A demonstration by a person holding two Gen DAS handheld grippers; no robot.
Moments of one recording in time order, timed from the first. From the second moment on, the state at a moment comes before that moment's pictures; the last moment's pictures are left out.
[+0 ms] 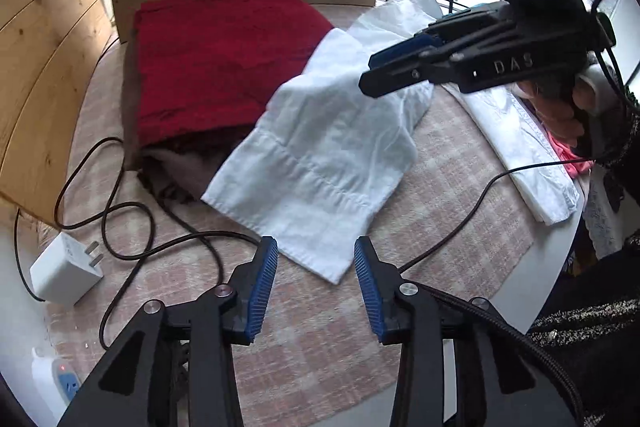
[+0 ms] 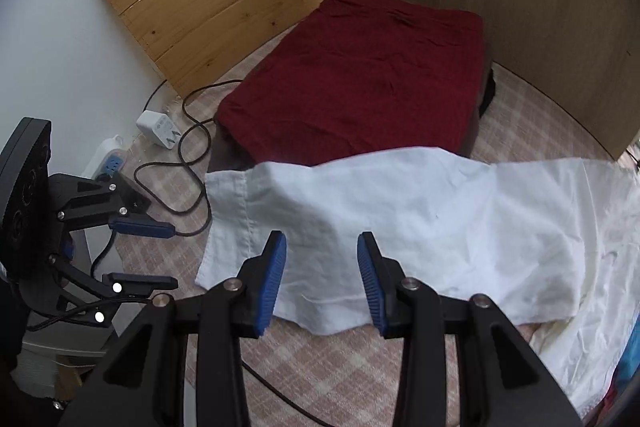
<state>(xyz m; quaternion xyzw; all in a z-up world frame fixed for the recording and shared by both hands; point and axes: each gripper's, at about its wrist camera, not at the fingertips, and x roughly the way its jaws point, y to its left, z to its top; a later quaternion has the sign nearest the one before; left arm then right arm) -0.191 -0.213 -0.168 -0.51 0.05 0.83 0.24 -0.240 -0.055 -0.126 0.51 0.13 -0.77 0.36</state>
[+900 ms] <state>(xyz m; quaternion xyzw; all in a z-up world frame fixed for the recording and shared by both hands) -0.237 -0.194 -0.187 -0.53 0.10 0.78 0.31 -0.246 -0.029 -0.182 0.57 0.20 -0.72 0.33</state>
